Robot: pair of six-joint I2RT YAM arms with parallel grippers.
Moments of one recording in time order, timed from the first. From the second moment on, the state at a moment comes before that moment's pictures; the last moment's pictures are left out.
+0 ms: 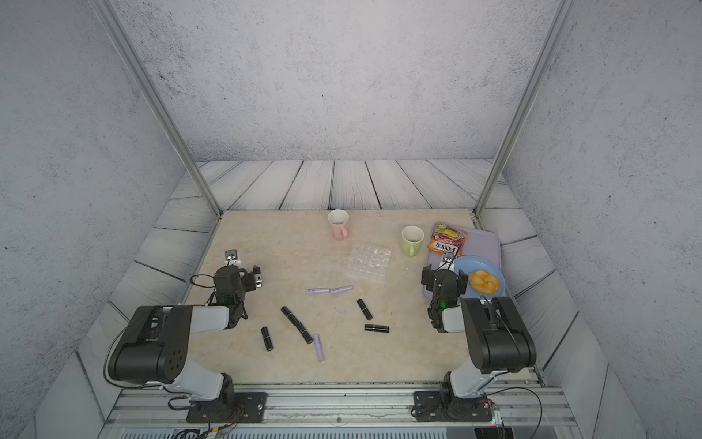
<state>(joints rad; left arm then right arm) -0.03 1.54 0.44 0.67 -0.26 -0.03 0.06 1.59 0.39 0.85 0.35 0.03</state>
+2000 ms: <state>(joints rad) -0.06 1.09 1.15 -0.70 -0.11 -0.44 0.45 1.16 1.05 -0.71 -0.05 0.49</state>
